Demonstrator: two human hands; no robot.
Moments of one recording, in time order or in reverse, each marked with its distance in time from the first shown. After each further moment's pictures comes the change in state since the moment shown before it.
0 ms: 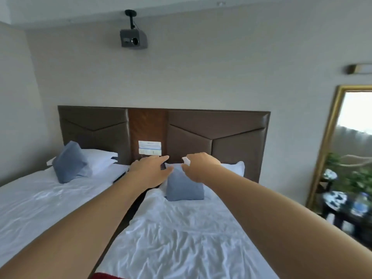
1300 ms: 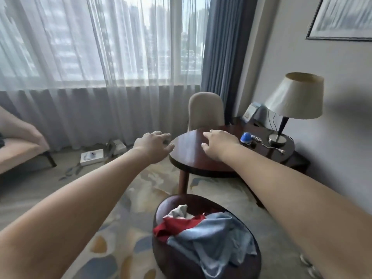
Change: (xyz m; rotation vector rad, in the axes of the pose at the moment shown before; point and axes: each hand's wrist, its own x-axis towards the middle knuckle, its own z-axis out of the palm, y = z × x) left_hand -0.807 0.673 0.013 -0.313 -0.402 1.989; right_hand -1.103 0.127 -0.073 -0.266 0.111 2.054
